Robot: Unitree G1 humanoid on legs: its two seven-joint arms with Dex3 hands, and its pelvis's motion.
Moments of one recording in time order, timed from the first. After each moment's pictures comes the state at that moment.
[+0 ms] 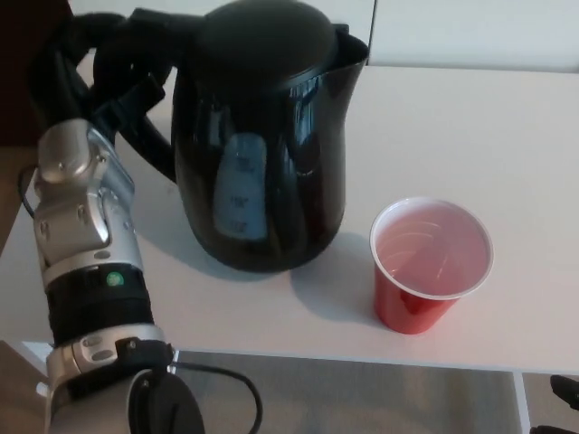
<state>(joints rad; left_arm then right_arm) -0.74 -0.09 0.60 0.39 0.08 0.30 0.12 0.10 -0.33 -0.14 0.80 0.05 -0.31 0.22</state>
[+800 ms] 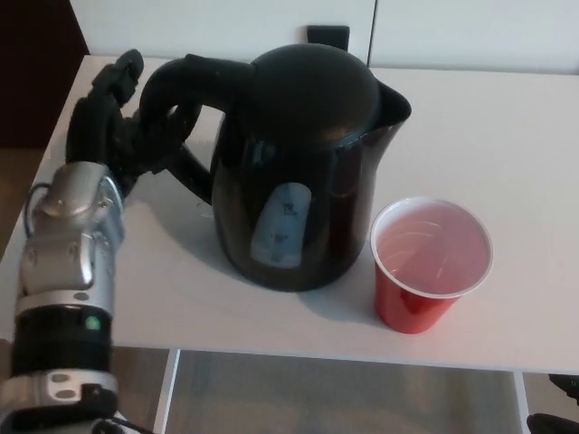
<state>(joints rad) -0.60 0.17 0.23 0.43 -0.03 0.32 -0.13 0.07 -0.32 -0.15 0.81 0.05 -0.31 0.23</state>
